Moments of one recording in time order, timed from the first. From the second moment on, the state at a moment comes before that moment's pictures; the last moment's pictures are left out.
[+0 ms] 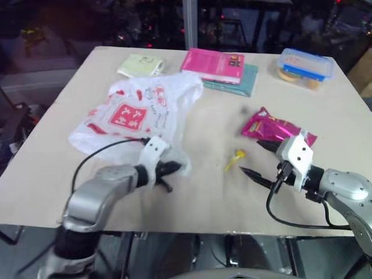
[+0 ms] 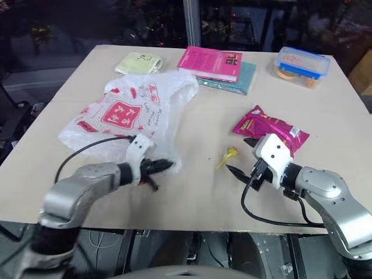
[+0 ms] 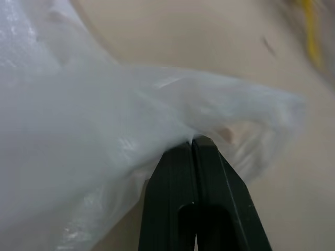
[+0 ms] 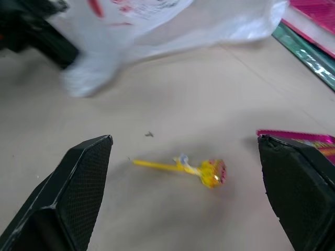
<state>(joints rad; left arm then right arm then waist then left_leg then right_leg) -0.16 0.71 0.01 -0.46 -0.39 0.97 -0.72 -0.03 -0.71 -0.05 -0.73 0.45 0.65 0.62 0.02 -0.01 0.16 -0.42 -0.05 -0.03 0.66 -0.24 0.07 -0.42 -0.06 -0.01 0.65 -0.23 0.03</state>
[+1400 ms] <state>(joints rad) -0.63 0.48 -0.29 0.13 0.04 0.69 -0.10 0.00 -0.72 -0.14 -0.81 0.60 0.58 0.69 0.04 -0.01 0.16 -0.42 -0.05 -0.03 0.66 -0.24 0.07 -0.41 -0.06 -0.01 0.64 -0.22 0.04</state>
